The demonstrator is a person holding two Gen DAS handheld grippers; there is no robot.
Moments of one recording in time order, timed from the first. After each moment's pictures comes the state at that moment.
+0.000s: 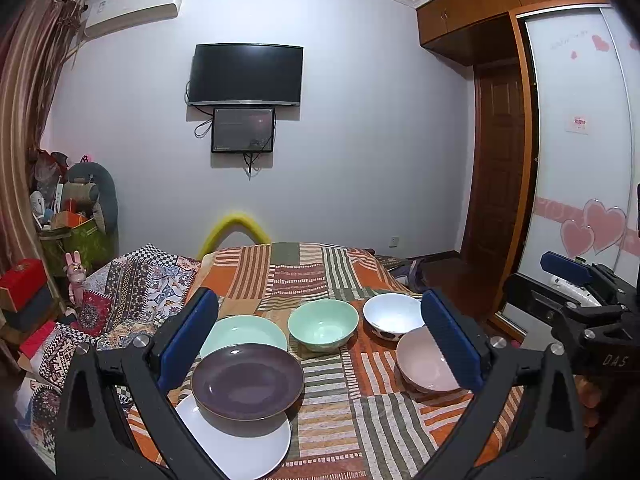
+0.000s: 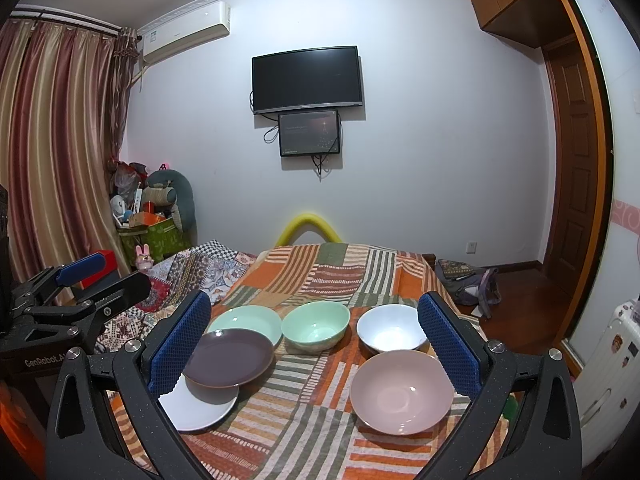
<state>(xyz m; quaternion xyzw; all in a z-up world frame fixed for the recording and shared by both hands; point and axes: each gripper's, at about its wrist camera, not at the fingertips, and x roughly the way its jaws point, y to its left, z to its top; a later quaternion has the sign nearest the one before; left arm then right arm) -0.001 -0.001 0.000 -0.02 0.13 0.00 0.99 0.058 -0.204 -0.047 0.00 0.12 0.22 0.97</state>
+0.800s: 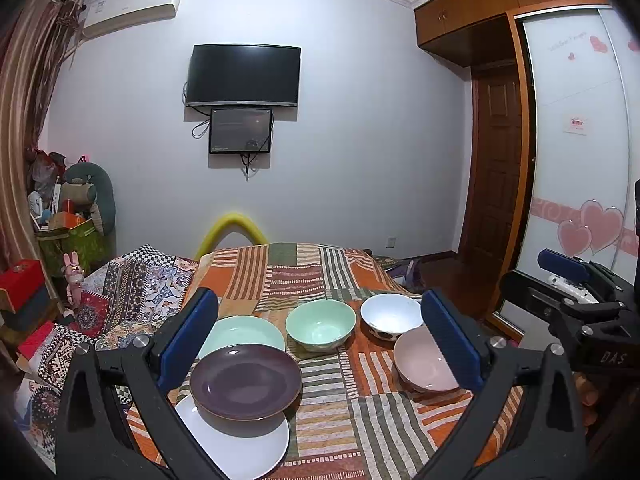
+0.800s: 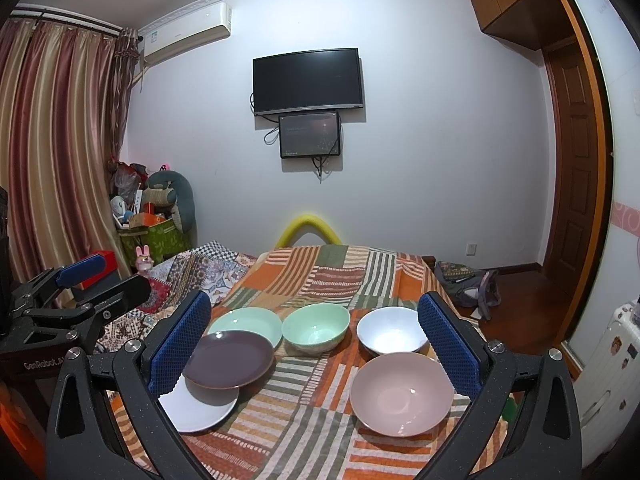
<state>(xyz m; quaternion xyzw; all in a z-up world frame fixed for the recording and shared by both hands) -0.003 0.000 0.001 -0.02 0.13 -0.01 0.99 0.055 -0.204 -0.043 0.00 0.12 0.22 0.97</state>
